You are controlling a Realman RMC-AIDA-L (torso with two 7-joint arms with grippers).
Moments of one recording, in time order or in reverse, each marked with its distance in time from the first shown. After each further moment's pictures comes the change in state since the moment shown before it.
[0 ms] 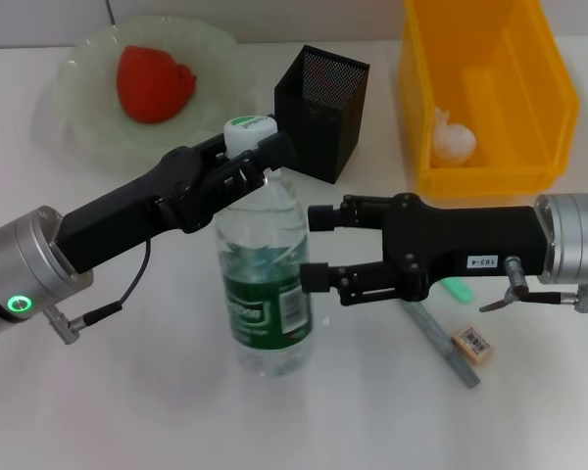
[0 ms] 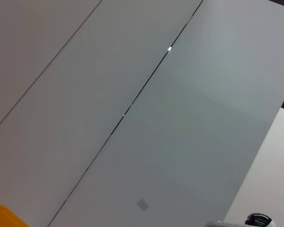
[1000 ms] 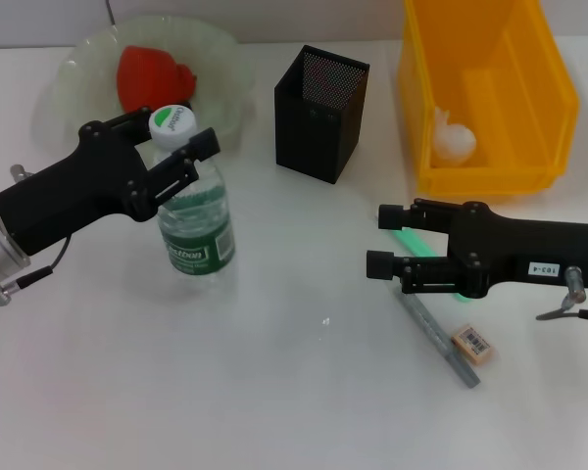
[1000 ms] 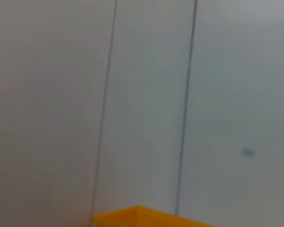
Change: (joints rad) left arm 0.089 0.041 -0.067 0.148 0.064 -0.202 0.360; right arm -0.098 -0.024 0.107 0.004 -0.035 0.001 0.004
